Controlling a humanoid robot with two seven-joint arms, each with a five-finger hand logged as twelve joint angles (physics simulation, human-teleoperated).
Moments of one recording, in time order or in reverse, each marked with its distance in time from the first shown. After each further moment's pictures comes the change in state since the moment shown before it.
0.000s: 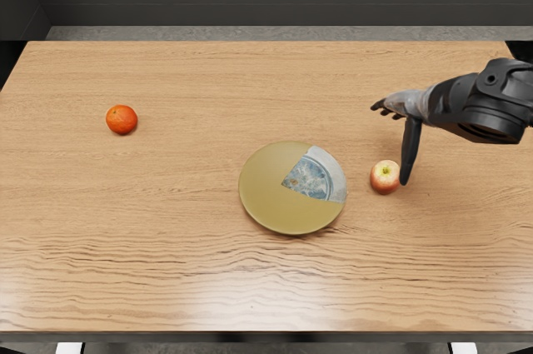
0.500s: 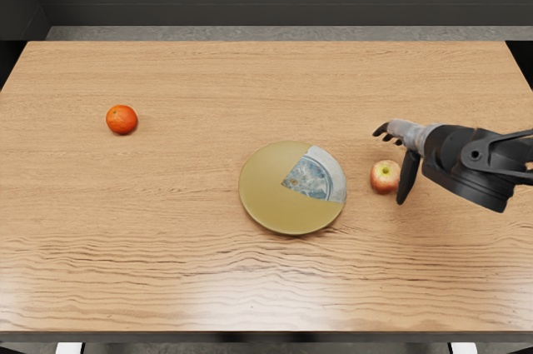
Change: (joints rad) left arm 0.002 0.000 0.000 0.000 0.000 -0.001 0.000; right arm -0.004 0.009 -0.172 0.213 -0.092 -0.382 0.000
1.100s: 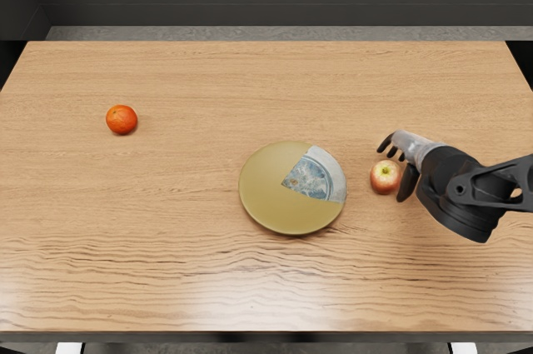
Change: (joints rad) left arm 0.000 0.000 0.000 0.000 0.000 0.000 0.000; right arm -0.049 0.066 -0.084 0.005 -0.037 -0.187 0.000
